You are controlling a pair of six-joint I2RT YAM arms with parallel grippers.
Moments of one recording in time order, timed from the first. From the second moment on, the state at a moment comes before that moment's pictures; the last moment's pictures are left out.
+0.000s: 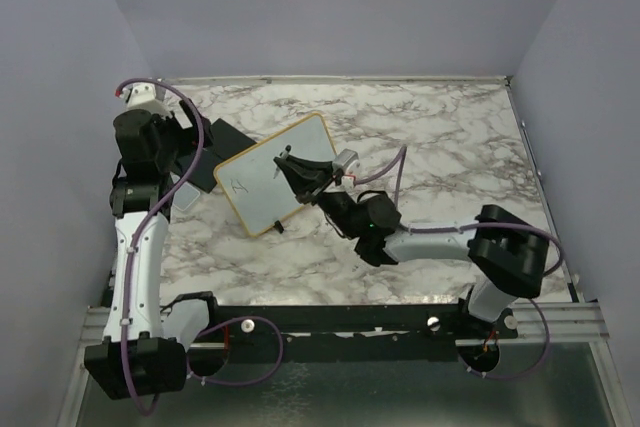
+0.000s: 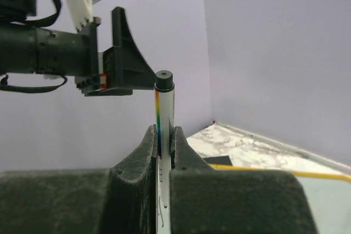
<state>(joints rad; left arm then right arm) 0.12 1.01 1.04 -0.34 0.09 -0.24 1.13 1.71 0.86 1.41 0.24 -0.07</state>
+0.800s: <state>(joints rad) -0.24 0.88 1.11 -0.33 0.86 -0.24 0.99 1.20 0.94 0.54 -0.03 0.17</state>
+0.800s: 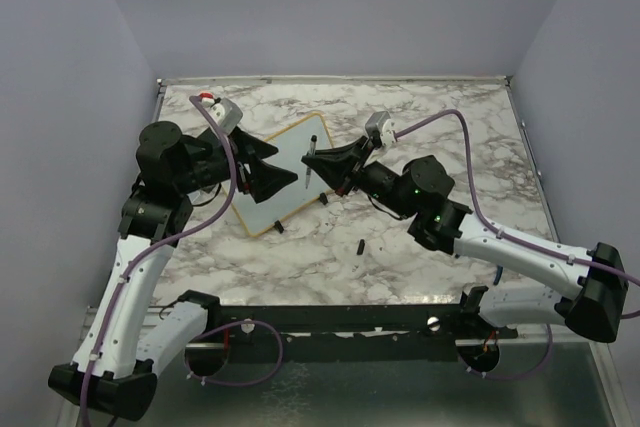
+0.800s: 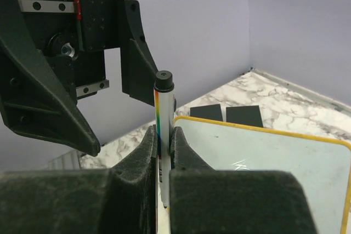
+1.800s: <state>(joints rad) -0.47 0.96 1.03 -0.26 0.81 -0.15 0.99 1.21 0.91 0.54 -0.09 0.26</state>
